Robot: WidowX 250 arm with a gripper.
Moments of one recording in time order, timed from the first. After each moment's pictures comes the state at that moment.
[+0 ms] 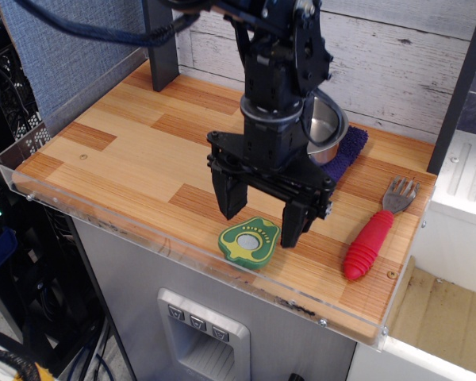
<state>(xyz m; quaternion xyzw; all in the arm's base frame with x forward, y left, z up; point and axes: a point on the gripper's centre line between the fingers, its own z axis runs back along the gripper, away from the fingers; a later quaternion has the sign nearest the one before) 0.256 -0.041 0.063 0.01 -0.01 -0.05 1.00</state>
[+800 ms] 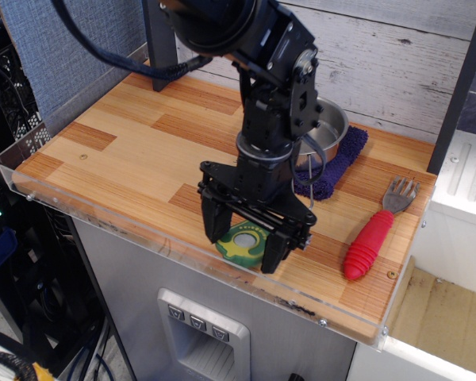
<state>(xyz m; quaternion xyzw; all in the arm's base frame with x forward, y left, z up) 0.254 -0.026 0.025 0.04 0.03 -0.05 1.00</state>
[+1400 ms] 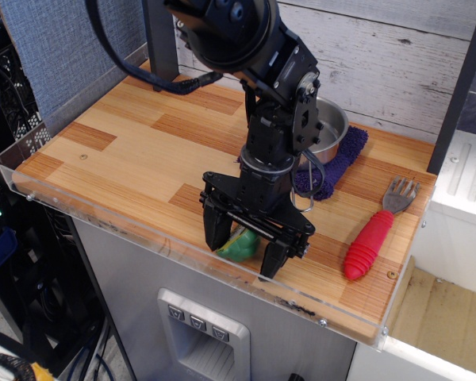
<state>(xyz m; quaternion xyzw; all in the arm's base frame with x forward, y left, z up) 0.260 -0.025 0.007 0.05 0.04 -0.05 1.00</state>
